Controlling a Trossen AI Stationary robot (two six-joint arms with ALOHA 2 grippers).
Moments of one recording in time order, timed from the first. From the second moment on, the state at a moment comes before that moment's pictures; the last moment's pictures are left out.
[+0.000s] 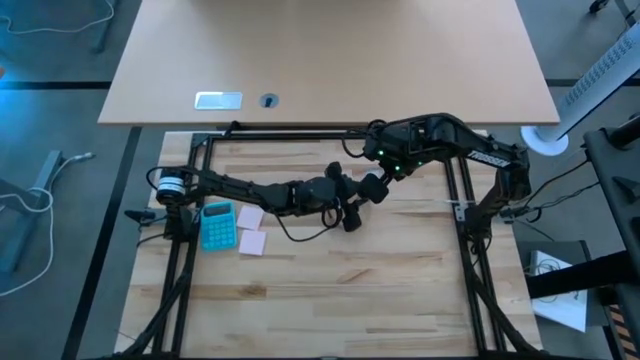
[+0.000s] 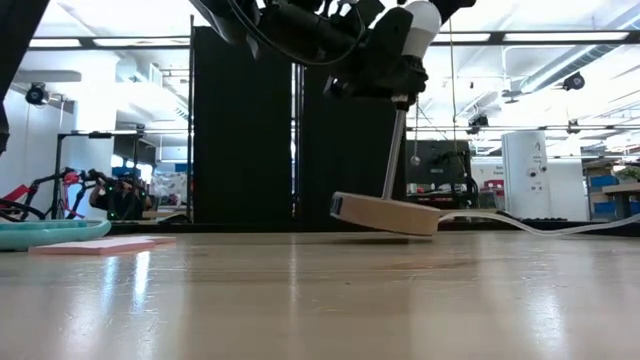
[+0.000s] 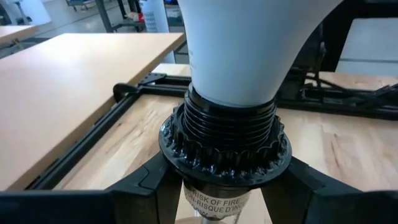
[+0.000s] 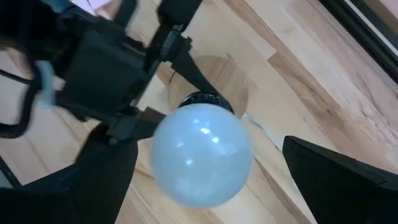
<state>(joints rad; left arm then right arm) 0.01 1.87 1.31 0.31 -0.32 -0.01 -0.08 1.64 2.05 -1.57 0.10 0.58</state>
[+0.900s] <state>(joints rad) 0.01 1.87 1.31 0.32 -0.32 -0.04 -0.09 1.64 1.99 -1.57 0.10 0.60</state>
